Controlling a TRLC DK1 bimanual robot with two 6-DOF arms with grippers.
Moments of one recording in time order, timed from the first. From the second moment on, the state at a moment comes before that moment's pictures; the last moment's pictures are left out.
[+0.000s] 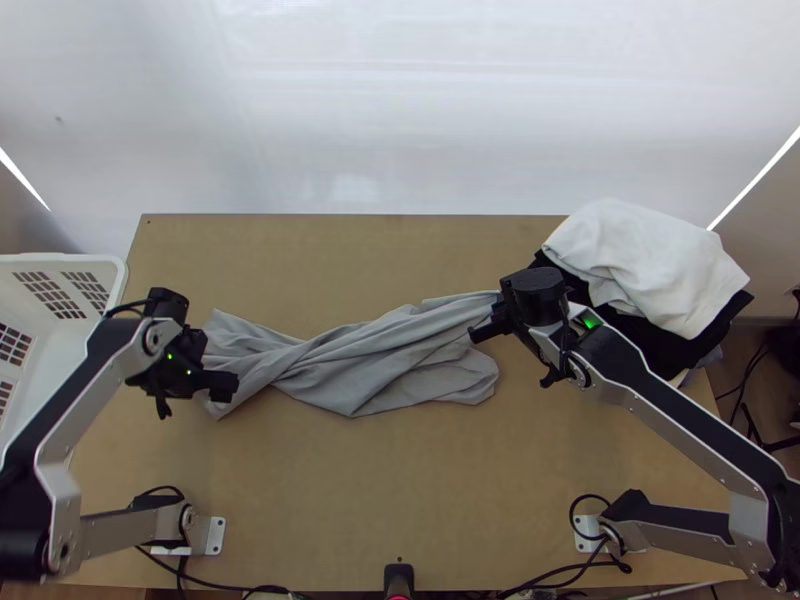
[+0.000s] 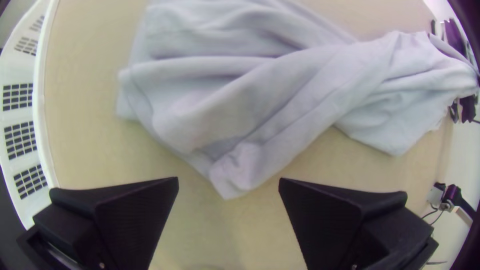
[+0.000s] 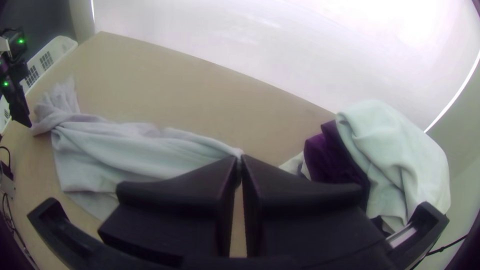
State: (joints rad) left arm 0.04 1.36 0.94 -1.06 0.04 0.09; right arm 0.63 1.33 1.06 -0.40 0.32 0.04
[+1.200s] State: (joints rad) left arm 0.18 1.52 1.00 -1.14 0.24 0.01; right arm 0.63 1.35 1.06 -0.37 0.32 0.04
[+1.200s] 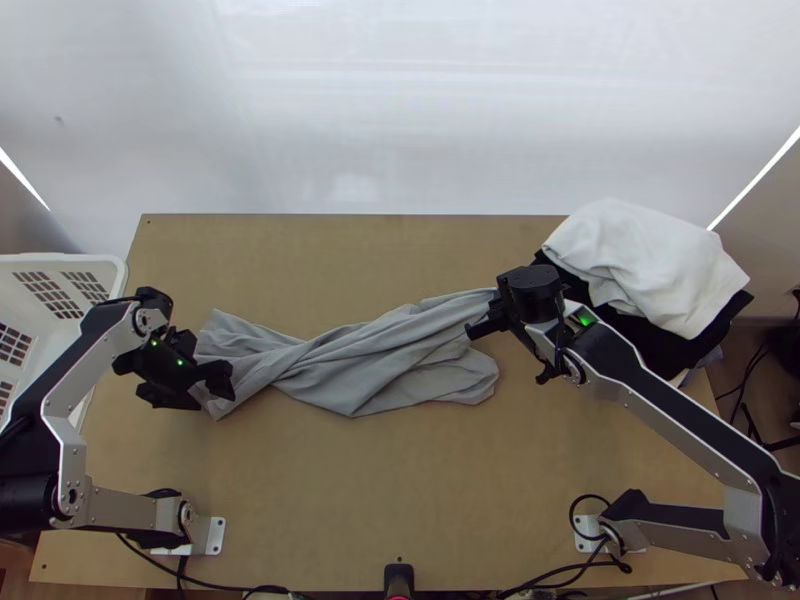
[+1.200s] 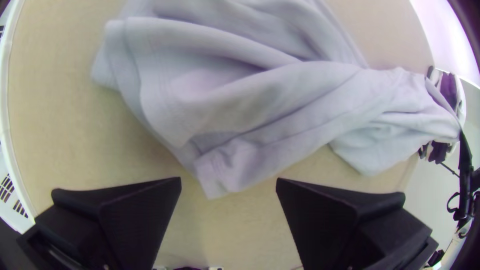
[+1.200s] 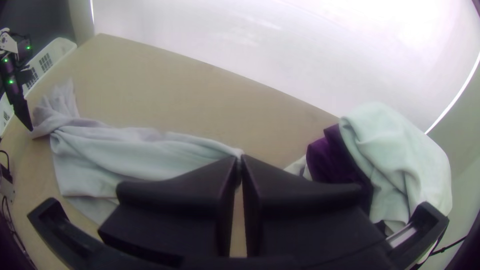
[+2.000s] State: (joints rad) left arm 0.17 1.53 0.99 -1.01 0.27 -0.11; right arm 0.61 1.34 1.07 -0.37 0.32 0.04
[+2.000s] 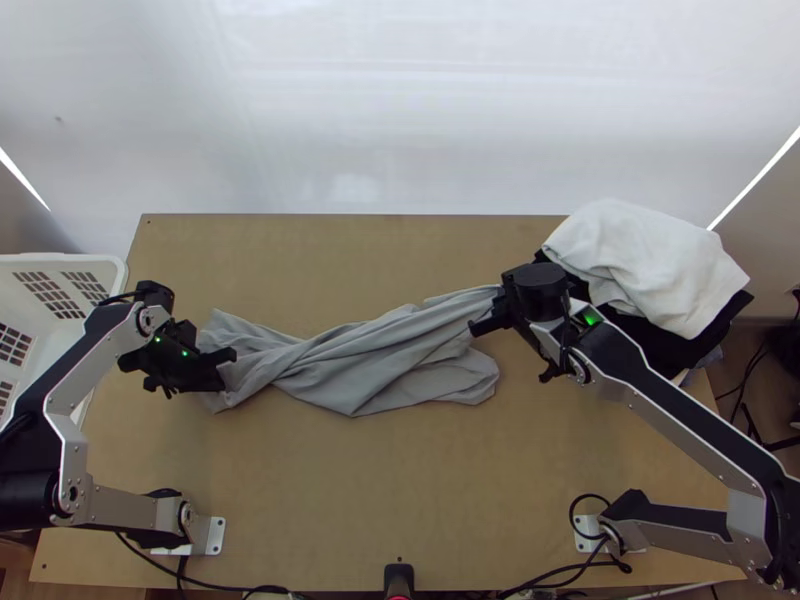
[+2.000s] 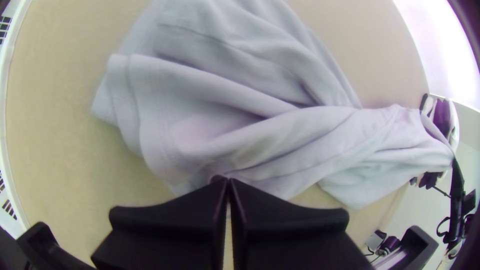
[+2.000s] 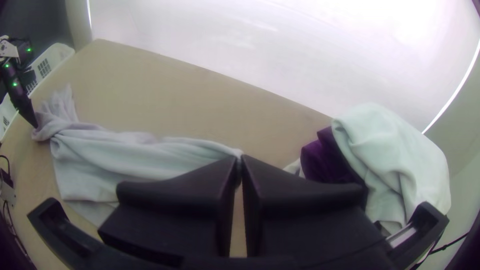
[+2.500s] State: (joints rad) left arm 0.28 1.37 1.10 -0.91 0.27 -0.21; right arm 0.52 1.32 1.15 -0.33 0.34 0.07
